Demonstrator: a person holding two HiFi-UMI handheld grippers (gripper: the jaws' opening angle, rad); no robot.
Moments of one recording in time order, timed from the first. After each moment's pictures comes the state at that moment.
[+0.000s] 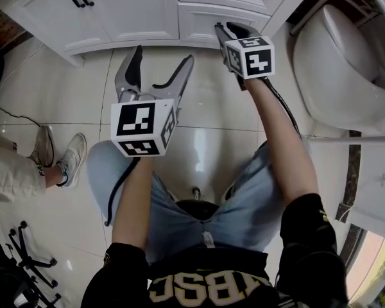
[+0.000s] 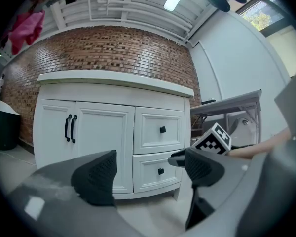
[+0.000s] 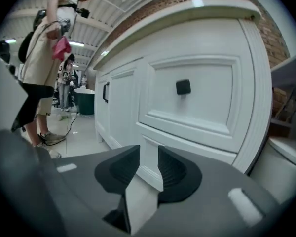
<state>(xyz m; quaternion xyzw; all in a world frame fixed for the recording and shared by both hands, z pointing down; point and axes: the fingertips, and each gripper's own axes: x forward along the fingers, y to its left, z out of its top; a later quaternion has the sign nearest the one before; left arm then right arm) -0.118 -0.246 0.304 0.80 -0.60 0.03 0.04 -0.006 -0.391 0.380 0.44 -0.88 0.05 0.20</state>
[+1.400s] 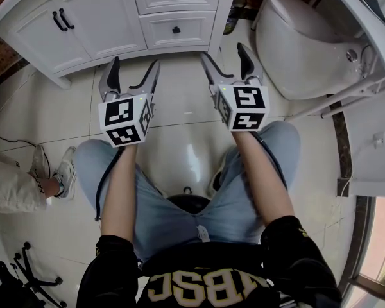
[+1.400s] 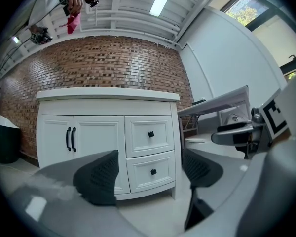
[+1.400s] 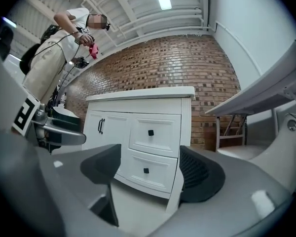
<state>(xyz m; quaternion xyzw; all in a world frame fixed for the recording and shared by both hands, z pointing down) -0.079 -0.186 0.292 0.80 -0.60 0.04 -0.01 0.109 -0.195 0.280 0.57 -0.82 -0.03 0.03</state>
